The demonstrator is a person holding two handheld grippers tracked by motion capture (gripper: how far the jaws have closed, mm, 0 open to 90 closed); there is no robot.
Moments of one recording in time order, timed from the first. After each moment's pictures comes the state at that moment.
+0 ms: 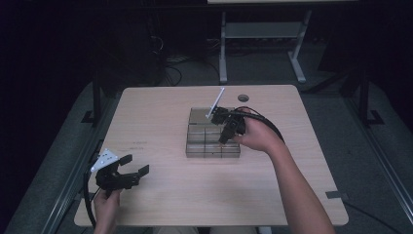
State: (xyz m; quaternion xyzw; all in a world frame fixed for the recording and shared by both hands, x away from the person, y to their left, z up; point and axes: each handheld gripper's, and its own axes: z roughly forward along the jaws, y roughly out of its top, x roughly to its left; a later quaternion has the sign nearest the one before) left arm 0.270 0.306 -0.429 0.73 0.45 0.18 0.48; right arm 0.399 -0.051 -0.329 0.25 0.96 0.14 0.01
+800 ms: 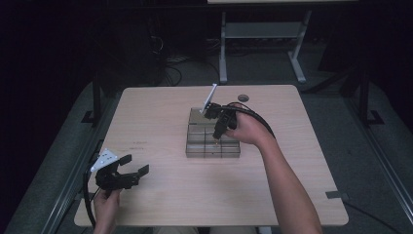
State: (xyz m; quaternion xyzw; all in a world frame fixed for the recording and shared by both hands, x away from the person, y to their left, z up) left arm 0.270 0.307 -0.430 0.73 0.45 0.18 0.48; right arm 0.427 -0.032 -0.340 0.26 0.96 0.13 0.01
